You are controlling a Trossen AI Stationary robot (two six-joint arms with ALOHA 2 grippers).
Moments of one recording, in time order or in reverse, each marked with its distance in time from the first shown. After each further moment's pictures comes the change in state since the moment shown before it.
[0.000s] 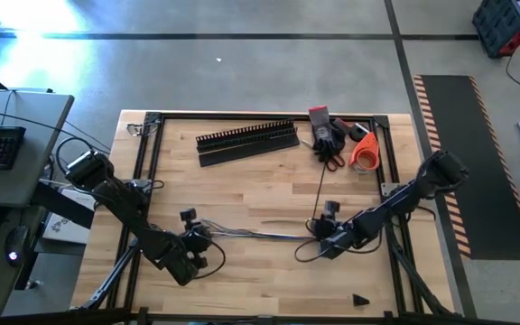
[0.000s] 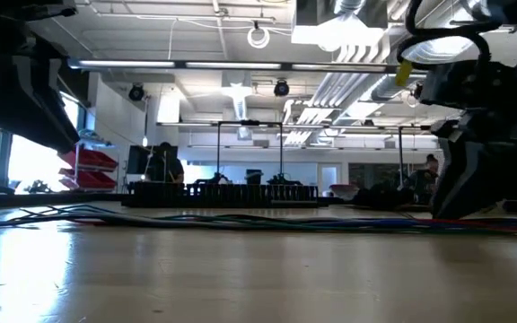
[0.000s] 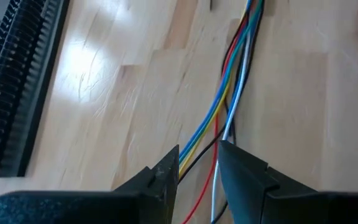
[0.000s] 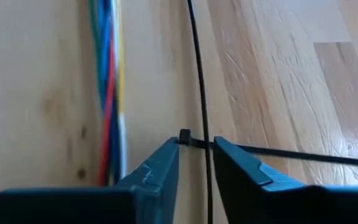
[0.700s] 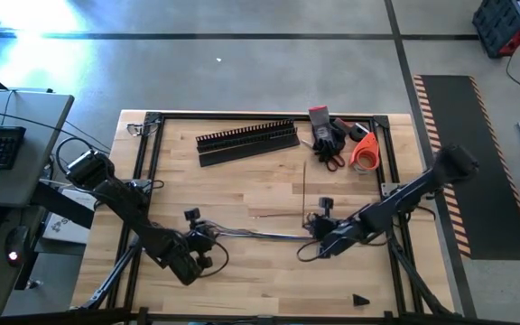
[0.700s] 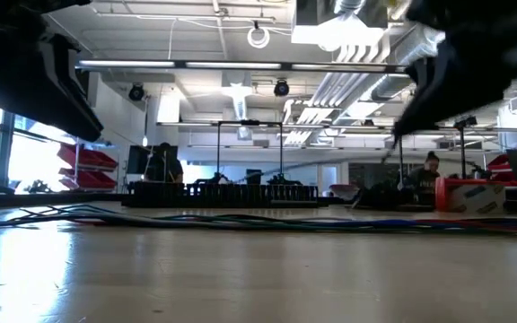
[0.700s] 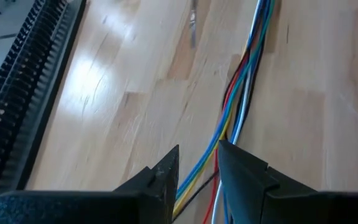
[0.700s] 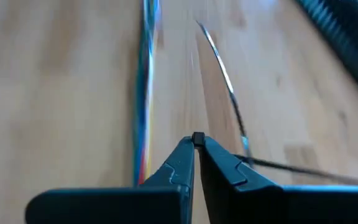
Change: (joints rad) left arm 0.032 0.000 0.000 0.106 -0.062 0.066; right arm -0.012 -0.168 0.106 0.017 0.032 -0.225
